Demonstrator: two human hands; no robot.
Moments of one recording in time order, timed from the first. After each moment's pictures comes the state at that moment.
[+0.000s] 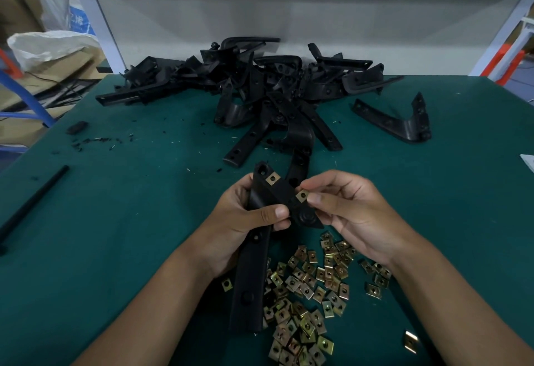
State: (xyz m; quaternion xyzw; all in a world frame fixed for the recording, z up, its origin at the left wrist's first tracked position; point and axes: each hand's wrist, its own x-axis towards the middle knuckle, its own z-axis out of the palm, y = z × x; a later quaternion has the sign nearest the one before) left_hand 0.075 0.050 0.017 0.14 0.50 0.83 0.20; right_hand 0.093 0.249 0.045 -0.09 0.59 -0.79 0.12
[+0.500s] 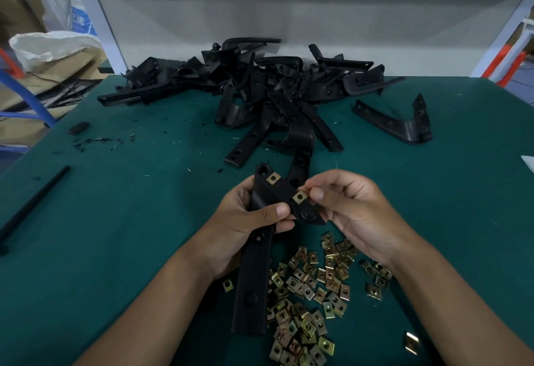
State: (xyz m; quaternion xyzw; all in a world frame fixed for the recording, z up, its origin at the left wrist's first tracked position) left_hand 0.076 0.051 0.017 0.13 0.49 0.83 0.22; right_hand 0.092 0.250 0.045 -0.09 0.60 -0.79 0.10
